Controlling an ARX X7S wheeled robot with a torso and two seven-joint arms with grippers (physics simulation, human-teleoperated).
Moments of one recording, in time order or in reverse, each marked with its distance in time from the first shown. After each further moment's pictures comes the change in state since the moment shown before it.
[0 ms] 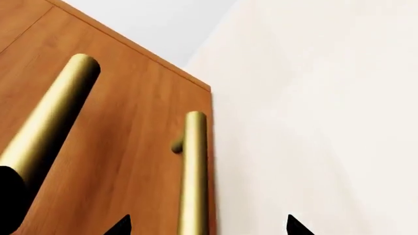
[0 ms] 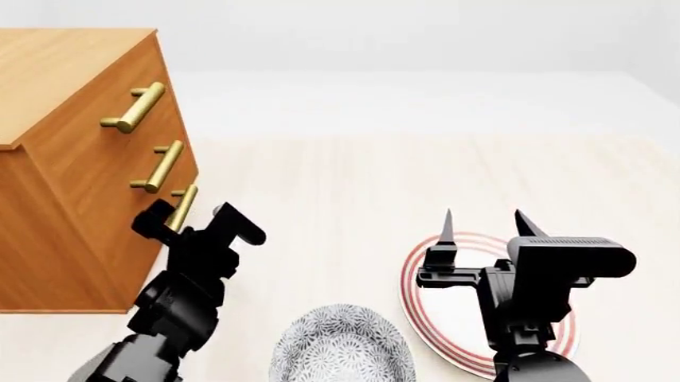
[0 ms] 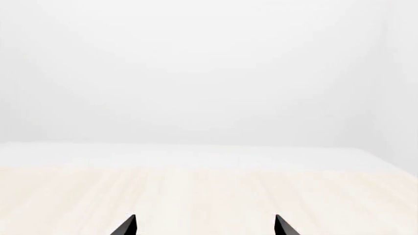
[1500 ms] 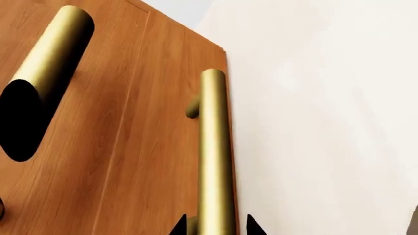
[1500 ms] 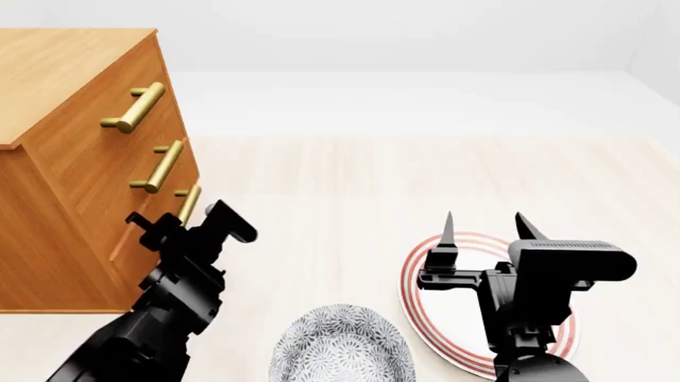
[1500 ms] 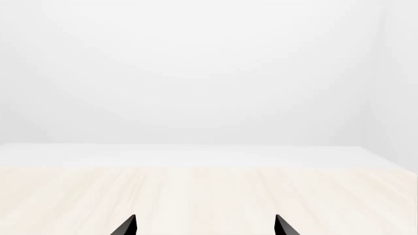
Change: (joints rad) left arm -0.148 0.065 0.209 -0.312 -0.222 0.009 -0.097; right arm -0.010 0.025 -0.015 0.013 0.036 -0.030 0.033
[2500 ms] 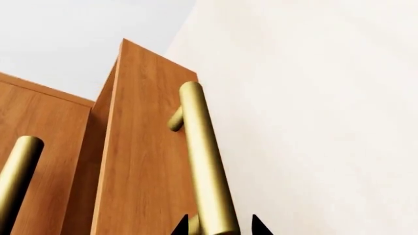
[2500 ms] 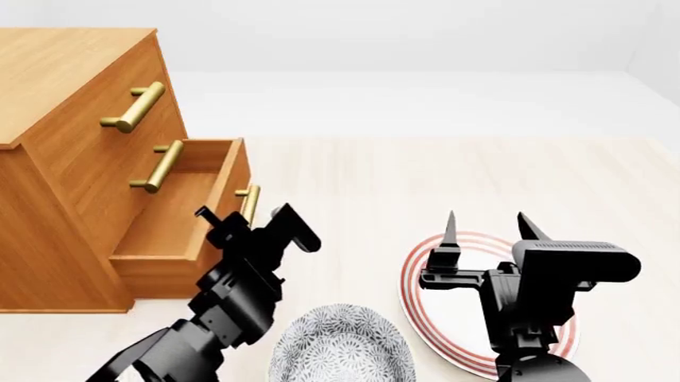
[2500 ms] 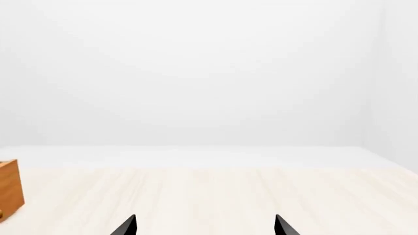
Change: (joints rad) left arm 0.105 0.021 0.094 0.560 -0.018 -0.389 0.075; right arm -0.002 0.017 -0.003 0.007 0.025 -0.022 0.015
